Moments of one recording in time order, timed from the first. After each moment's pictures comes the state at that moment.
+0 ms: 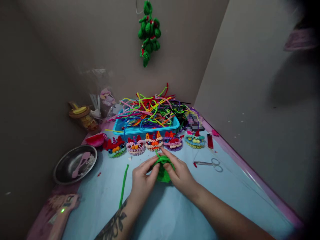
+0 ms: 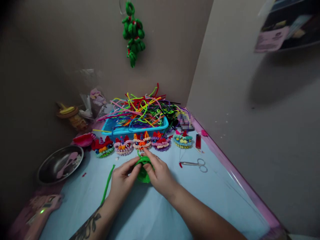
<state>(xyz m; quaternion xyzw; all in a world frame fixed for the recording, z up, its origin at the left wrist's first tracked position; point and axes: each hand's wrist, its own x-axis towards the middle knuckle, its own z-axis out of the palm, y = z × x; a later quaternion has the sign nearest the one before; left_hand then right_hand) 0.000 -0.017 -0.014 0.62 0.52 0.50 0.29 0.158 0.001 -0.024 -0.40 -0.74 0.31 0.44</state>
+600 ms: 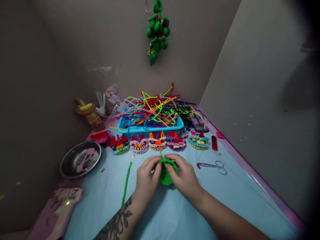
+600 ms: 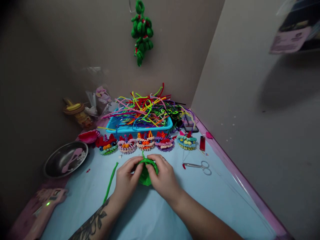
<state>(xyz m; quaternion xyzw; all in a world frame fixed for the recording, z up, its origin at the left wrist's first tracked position) 0.000 -0.018 -0.019 0.67 0.53 0.48 0.20 0.150 -0.009 -0.020 -0.47 -0.70 0.26 0.46</state>
